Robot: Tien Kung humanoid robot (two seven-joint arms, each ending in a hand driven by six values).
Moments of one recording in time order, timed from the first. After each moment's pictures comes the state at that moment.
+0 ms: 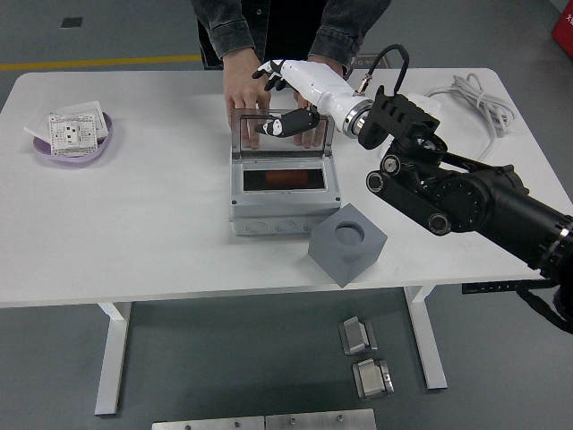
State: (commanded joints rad) left arm -0.03 0.32 -0.41 -0.25 0.31 0.08 0.23; right arm 1.08 -0.14 0.43 0.83 -1.54 -0.18 0.03
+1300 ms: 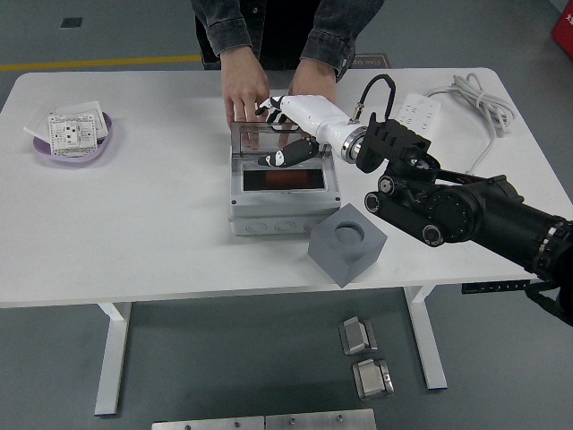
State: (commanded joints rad) left arm -0.04 0.32 -0.44 -0.25 0.35 0.08 0.23; right arm 1.05 -0.16 0.26 0.84 -1.48 -0.23 0.07
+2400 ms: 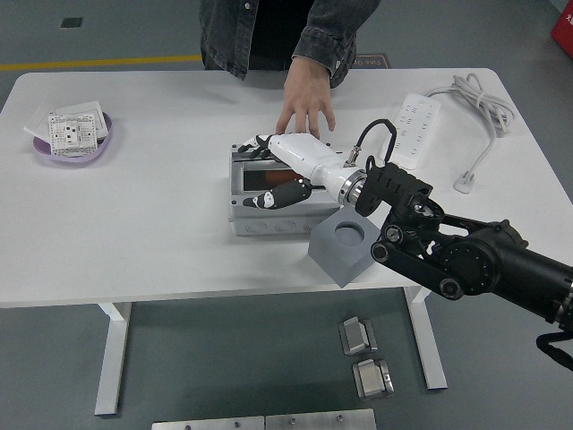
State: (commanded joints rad) left arm -0.02 0.31 -0.46 -0.25 0.35 0.08 0.23; right arm 0.83 -0.22 0.44 1.10 -1.63 -0.22 0.03
